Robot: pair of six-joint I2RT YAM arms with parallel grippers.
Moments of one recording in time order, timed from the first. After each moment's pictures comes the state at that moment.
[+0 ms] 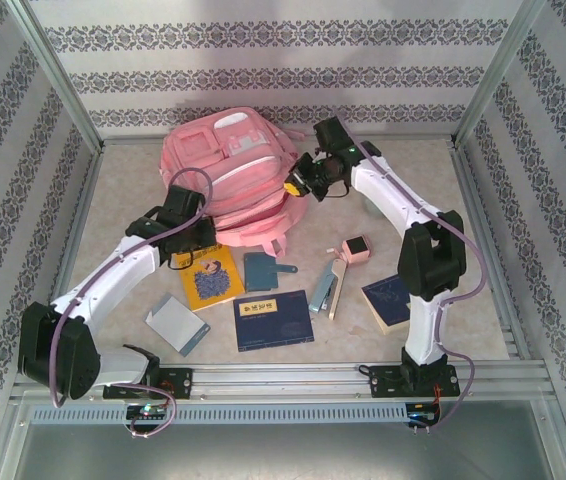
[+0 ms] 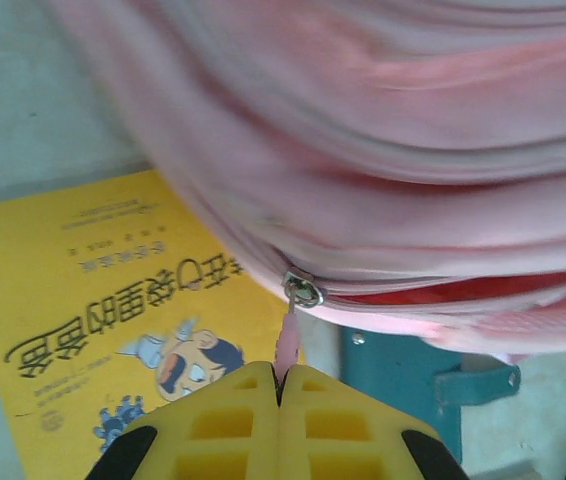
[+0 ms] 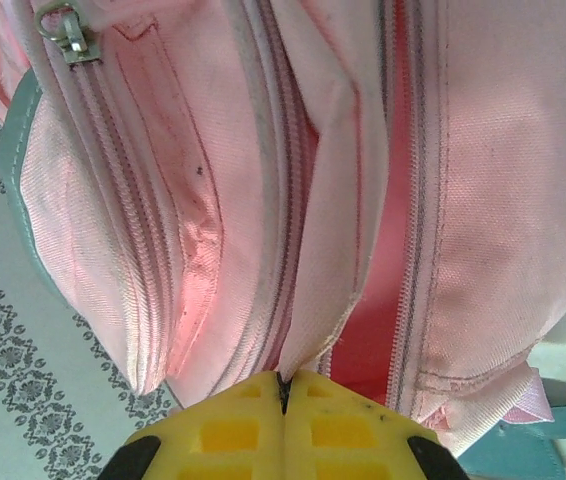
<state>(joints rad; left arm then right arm) -0.30 1.31 0.98 -0.63 0.00 -0.54 0.38 1.98 1.81 -0.80 -0.51 1.10</state>
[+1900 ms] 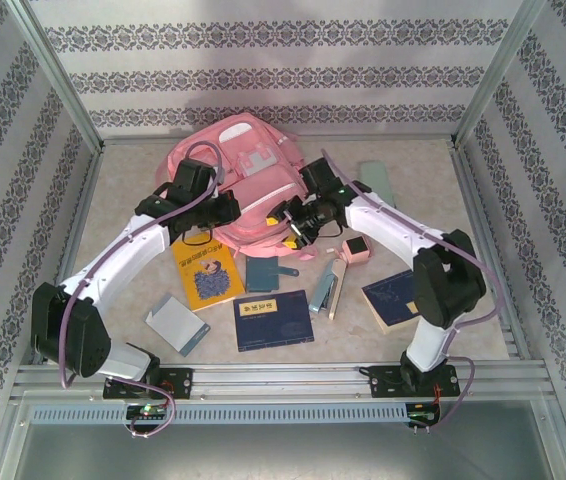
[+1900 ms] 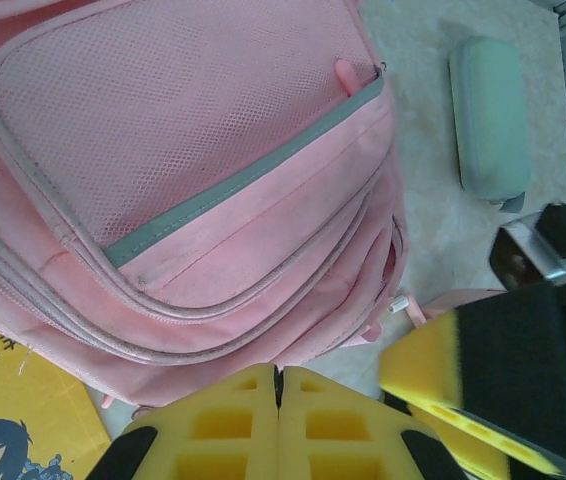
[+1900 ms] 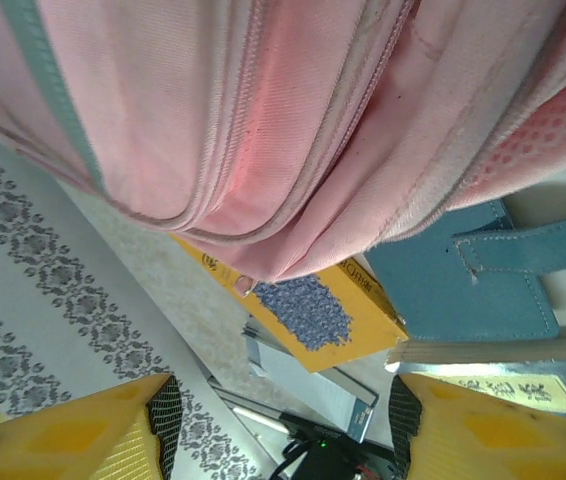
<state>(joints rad) -0.37 1.43 1.19 -0.57 0.23 -0.60 0.56 1.80 1.38 -0.61 -0.55 1.32</state>
